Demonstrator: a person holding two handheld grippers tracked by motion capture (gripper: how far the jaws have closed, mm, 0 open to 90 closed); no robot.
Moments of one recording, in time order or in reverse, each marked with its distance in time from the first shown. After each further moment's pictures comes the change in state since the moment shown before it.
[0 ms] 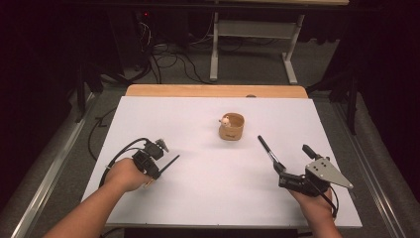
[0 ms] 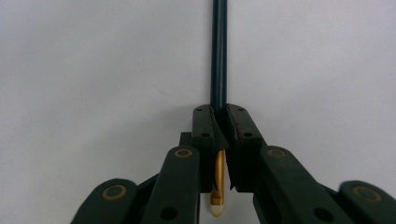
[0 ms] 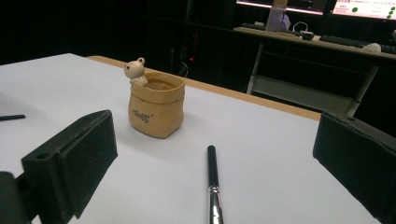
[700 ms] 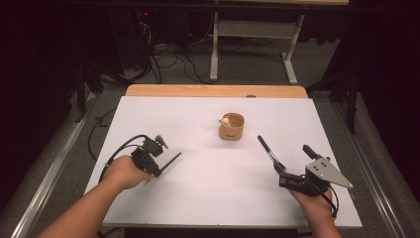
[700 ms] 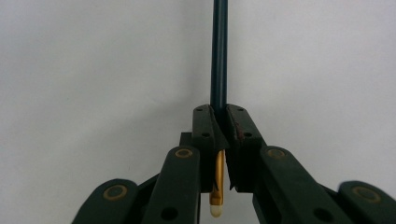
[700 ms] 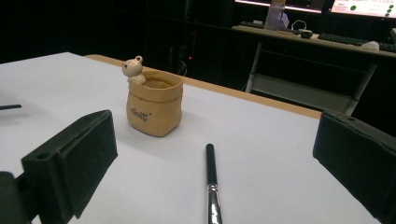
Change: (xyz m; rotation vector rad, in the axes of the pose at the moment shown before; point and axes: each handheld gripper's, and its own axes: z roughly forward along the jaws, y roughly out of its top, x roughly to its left) left arm 0.000 0.003 -0.017 -0.034 -0.047 0.013; right arm 0.000 -0.001 0.000 0.012 -0.011 0.006
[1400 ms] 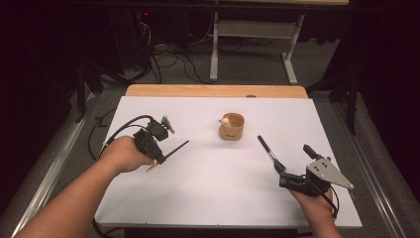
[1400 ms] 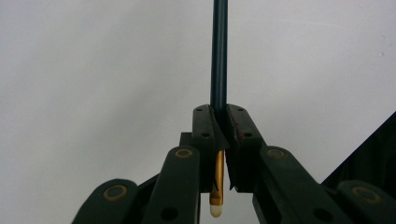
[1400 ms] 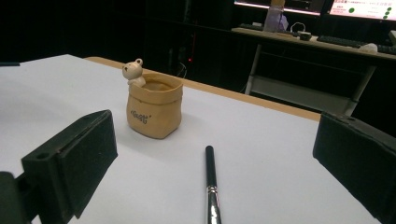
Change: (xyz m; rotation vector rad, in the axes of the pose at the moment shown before) left arm -0.019 0.032 -0.066 -0.004 0.005 0.116; right arm 0.000 0.001 -0.001 -0.012 0.003 0.000
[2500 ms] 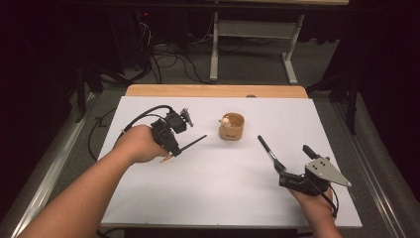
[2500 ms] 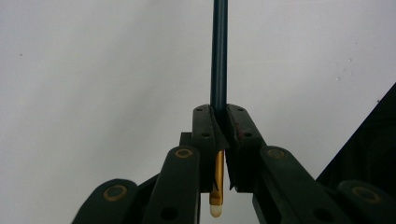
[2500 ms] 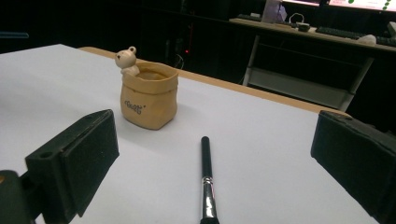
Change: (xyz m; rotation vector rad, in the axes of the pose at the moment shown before) left arm -0.028 0.043 -0.014 -0.002 0.005 0.132; right arm -0.003 -0.004 0.004 0.033 -0.013 -0.006
